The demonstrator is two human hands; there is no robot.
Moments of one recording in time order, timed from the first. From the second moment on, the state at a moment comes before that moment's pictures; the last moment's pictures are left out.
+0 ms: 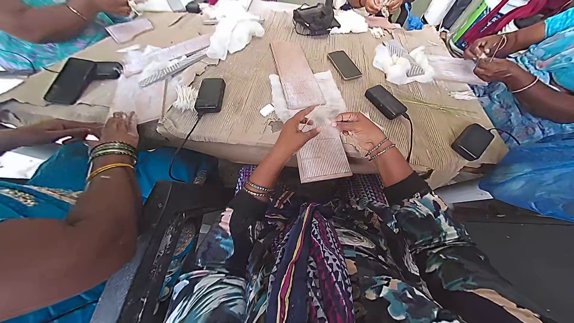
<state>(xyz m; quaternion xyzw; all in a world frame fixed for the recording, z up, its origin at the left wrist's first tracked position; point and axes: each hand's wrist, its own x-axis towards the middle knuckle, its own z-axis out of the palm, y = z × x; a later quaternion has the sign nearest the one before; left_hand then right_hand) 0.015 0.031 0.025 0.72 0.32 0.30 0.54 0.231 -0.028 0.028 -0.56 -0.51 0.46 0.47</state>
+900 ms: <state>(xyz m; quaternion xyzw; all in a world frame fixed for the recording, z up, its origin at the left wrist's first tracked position) 0.018 0.028 -0.007 0.67 0.41 0.30 0.54 0.222 -0.026 0.022 -0.64 -0.56 0.41 0.33</state>
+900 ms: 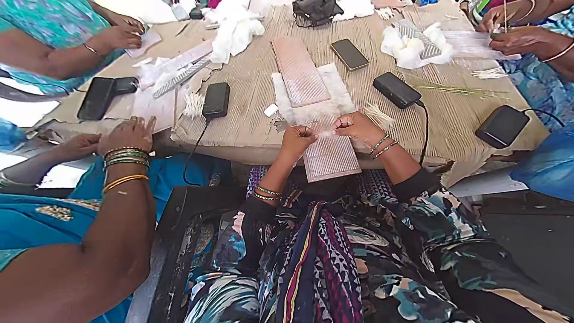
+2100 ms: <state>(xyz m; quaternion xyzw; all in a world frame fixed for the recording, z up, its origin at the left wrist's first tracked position) -0.036 -0.065 -0.011 0.86 0.42 0.22 0.21 0.175 -0.144 0.034 -0.60 -0.78 0.17 0.05</state>
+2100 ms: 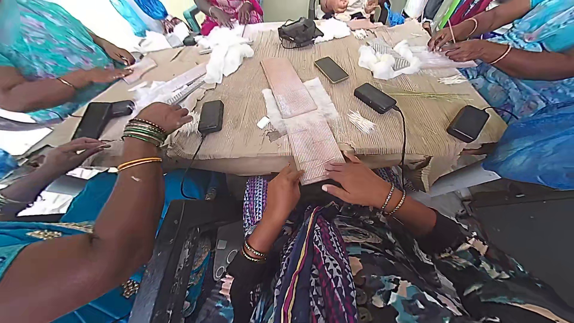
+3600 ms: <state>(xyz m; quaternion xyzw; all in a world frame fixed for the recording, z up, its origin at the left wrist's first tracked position) -0.053 -0.071 -0.028 0.87 0.37 0.31 0.04 0.170 -0.120 0.004 -0.60 -0.77 -0.02 0.21</state>
